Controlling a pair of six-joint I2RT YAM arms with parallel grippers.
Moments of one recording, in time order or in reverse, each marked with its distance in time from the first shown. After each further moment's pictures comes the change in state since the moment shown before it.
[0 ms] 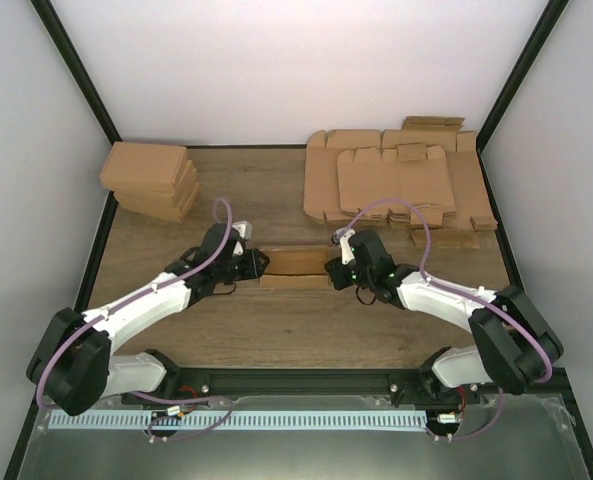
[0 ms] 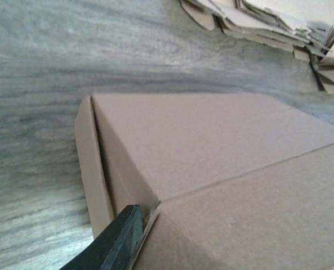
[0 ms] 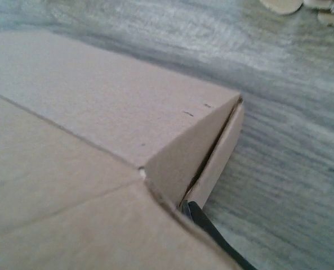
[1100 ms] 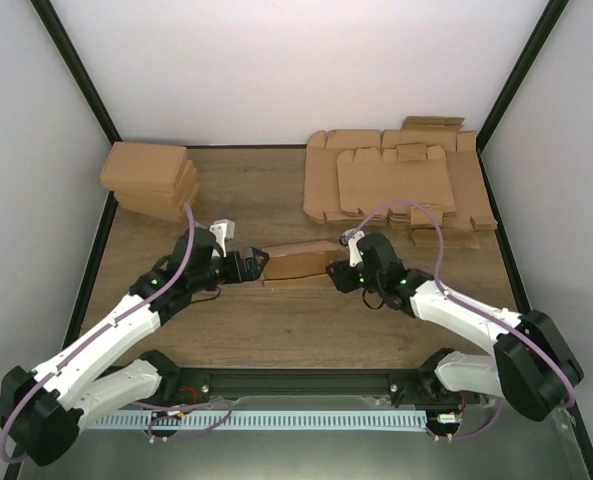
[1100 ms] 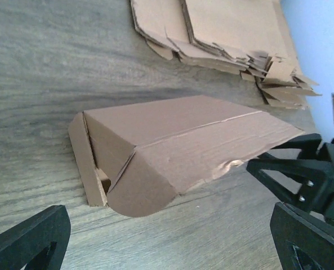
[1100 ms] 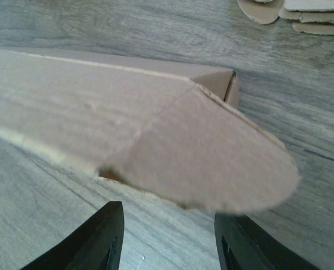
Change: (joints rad) left arm -0.026 -0.334 0.022 -0.225 -0.024 -0.011; right arm 0.010 -0.136 -0.031 -0.082 0.017 0.027
